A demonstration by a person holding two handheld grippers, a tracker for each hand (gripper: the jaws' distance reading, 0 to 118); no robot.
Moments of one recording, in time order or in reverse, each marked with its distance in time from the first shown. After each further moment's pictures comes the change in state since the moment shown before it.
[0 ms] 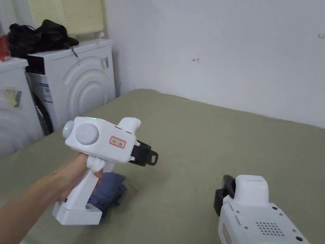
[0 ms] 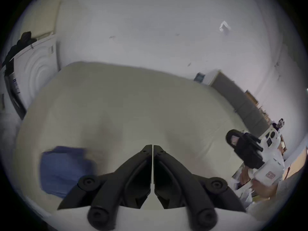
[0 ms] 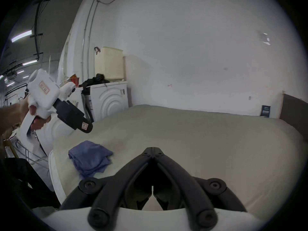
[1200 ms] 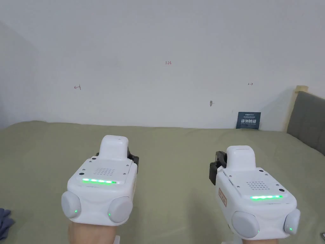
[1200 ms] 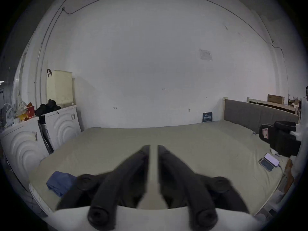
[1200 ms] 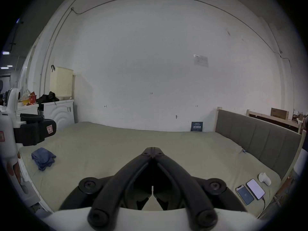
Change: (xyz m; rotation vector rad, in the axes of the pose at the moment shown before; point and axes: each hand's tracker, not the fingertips) left arm 0.306 -0.064 -0.027 0.540 0.390 -0.245; right arm 0.185 0.046 0.176 0.139 -0.365 0.003
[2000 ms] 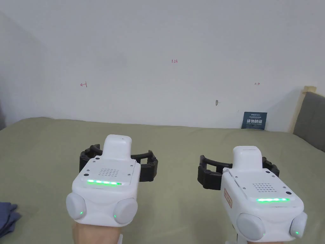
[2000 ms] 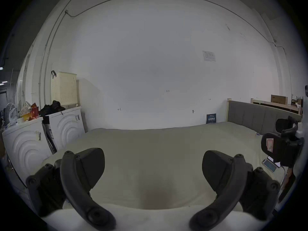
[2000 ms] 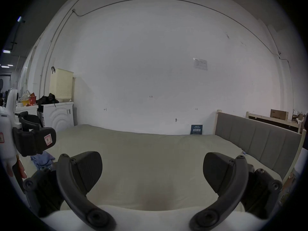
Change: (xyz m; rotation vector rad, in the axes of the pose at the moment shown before) left arm -0.003 -0.004 0.002 0.018 0.030 0.002; right arm -0.003 0.003 0.002 0.018 -0.001 0.011
